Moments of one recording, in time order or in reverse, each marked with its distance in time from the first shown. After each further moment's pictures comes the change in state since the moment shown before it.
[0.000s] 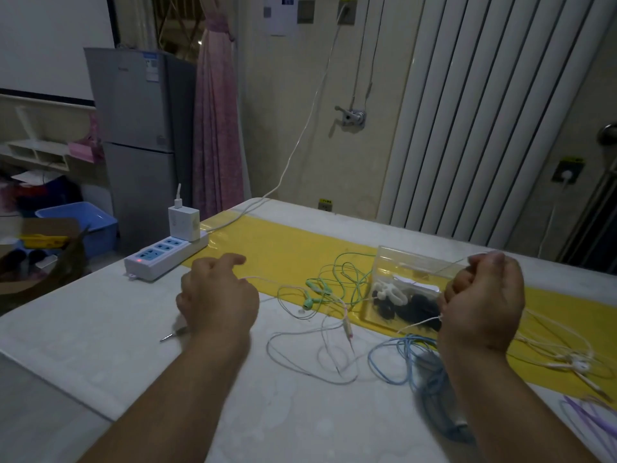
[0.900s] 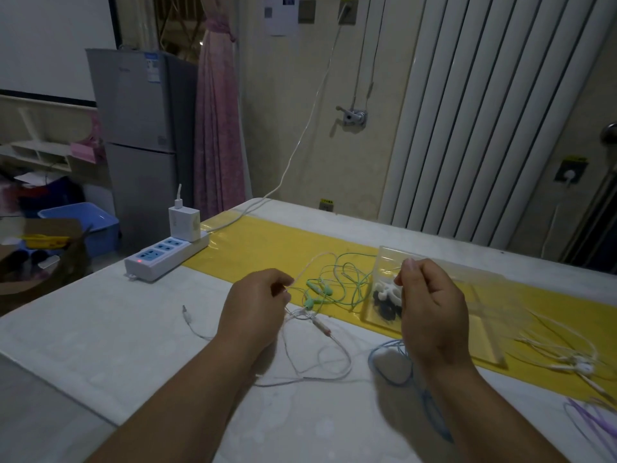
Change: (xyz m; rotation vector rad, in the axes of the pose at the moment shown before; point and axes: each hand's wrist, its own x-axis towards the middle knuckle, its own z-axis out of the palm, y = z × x) left_hand -0.012 0.005 0.018 -0.284 -0.333 0.275; right_hand -0.030 -0.003 0.011 -0.435 -0.405 -0.158
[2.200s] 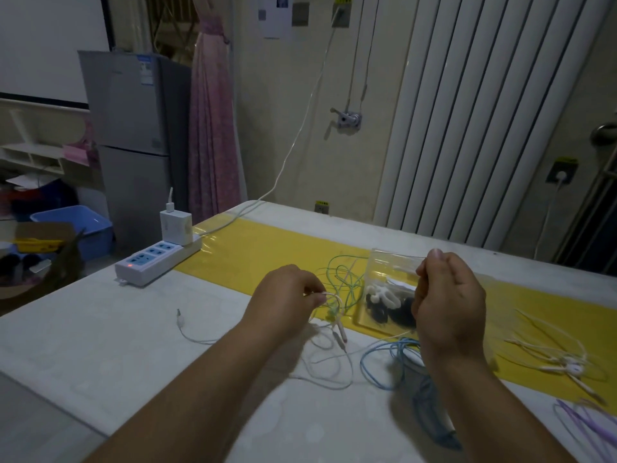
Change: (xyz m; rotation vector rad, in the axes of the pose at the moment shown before) left_hand 0.013 0.035 0.019 0.155 -0.199 0.229; right_hand 0.018 0.015 -0.015 0.160 0.110 0.128
